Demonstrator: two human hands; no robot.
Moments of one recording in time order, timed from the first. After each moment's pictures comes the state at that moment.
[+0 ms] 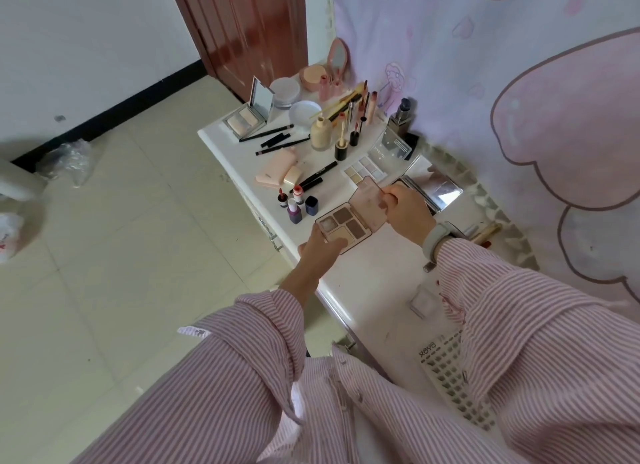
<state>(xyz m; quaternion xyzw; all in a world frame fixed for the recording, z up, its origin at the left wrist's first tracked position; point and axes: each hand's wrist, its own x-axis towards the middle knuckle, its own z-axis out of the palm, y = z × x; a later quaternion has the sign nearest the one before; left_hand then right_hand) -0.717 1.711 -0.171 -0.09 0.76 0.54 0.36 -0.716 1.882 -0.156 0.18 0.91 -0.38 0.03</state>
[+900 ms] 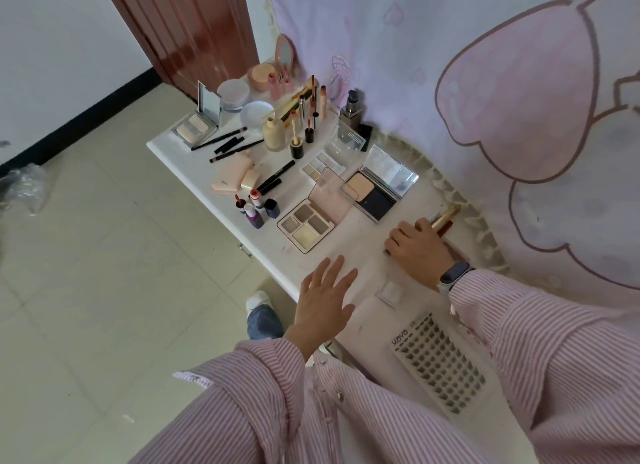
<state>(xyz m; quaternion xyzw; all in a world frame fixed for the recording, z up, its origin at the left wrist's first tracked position) -0.639 1.724 -0.211 0.36 0.89 0.09 0.26 -0.613 1.930 -0.173 -0.09 0.97 0.19 0.09</state>
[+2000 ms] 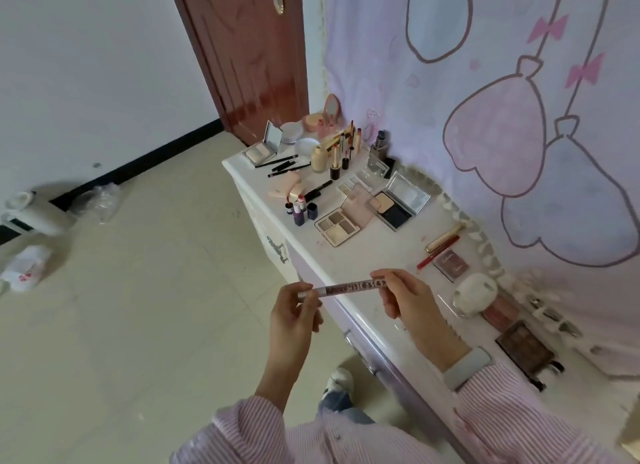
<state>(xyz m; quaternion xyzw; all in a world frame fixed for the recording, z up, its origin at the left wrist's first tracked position) -0.549 1.628 -0.102 -0.03 0.72 0.69 0.11 -0.515 1.796 -0.074 0.25 0.67 -0.69 -0.01</state>
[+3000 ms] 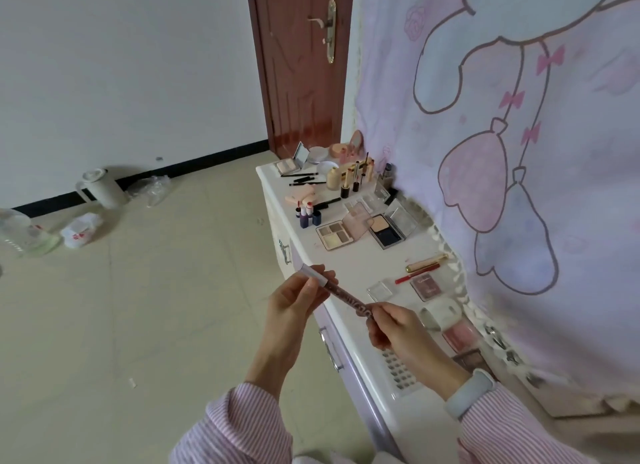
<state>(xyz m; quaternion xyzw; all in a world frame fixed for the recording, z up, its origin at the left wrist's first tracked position) -0.468 1.667 -0.046 0.00 0.56 0.83 0.08 -0.432 1.839 -0.045 0.12 0.74 -0.64 0.15</state>
